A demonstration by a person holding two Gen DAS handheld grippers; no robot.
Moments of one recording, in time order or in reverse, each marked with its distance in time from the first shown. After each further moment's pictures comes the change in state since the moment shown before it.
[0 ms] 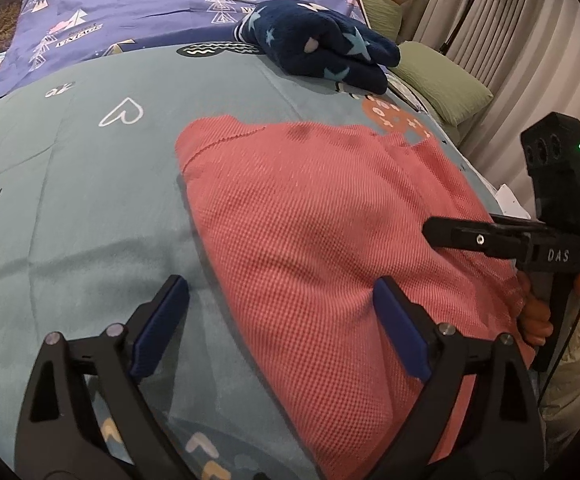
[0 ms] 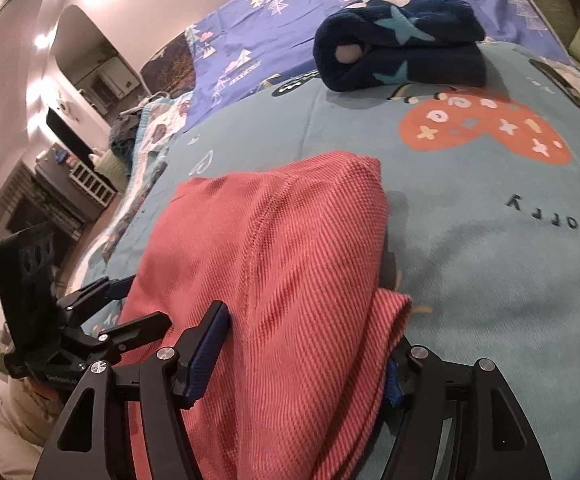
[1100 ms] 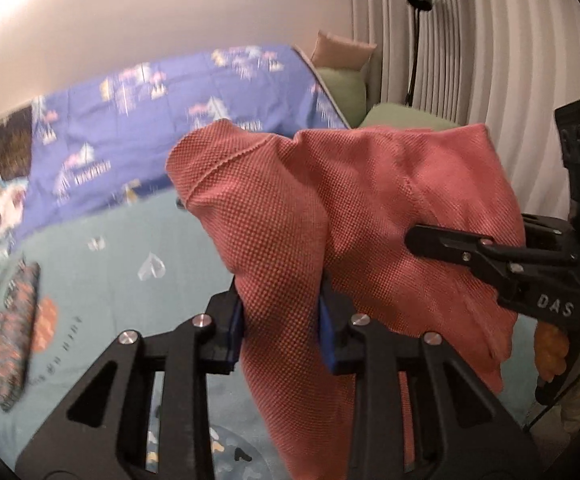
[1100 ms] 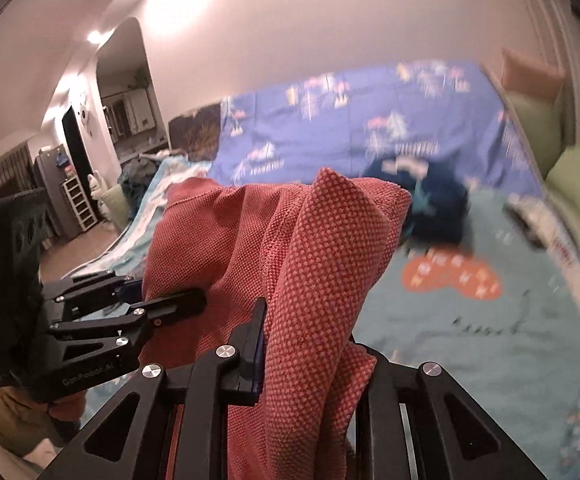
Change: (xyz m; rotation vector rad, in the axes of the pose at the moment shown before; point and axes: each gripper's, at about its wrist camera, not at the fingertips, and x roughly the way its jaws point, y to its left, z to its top) left arm -0.131 -0.083 0.024 0.230 -0.356 0.114; right arm -0.126 0.126 -0.022 -0.275 -0.414 -0.206
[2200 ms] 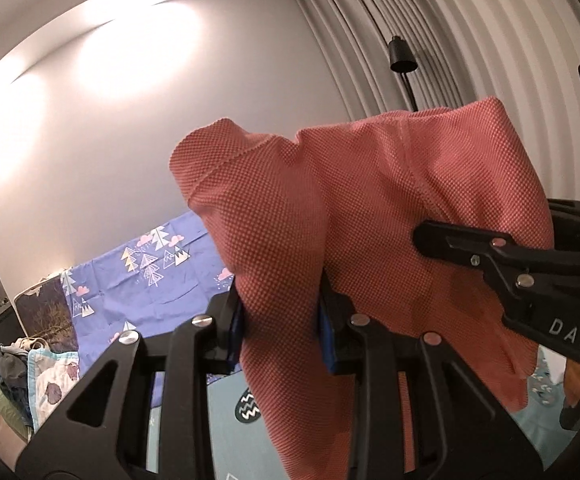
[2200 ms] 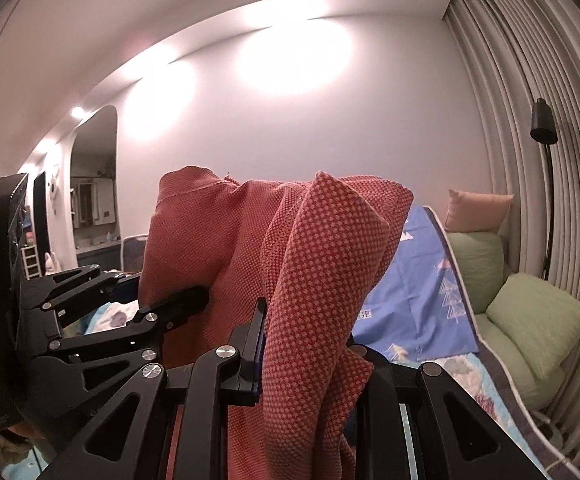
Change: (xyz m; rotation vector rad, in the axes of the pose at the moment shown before) left arm 0.016 -0.057 0.224 0.288 -0.327 0.175; right arm -0.056 -0.059 0.199 -0.023 -0.385 -0.188
